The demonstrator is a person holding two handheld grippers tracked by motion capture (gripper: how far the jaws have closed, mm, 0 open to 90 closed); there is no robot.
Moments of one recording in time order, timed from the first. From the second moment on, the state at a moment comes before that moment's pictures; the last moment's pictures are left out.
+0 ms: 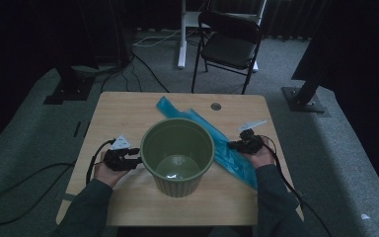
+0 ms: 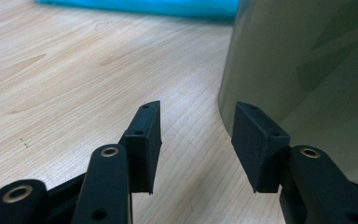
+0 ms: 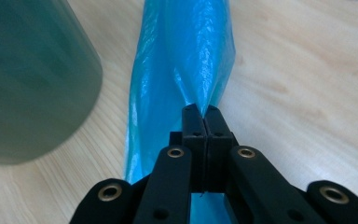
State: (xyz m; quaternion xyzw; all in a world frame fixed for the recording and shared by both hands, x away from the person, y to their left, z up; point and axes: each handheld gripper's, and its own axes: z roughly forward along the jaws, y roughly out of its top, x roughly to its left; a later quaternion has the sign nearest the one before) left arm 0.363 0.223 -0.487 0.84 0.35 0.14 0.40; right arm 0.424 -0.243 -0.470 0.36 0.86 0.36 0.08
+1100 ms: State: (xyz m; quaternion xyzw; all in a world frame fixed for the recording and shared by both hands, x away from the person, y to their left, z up) left arm 0.355 0.218 -0.484 0.84 0.33 0.13 0.40; right arm 0.436 -0.235 -0.364 0.32 0.84 0.43 0.10
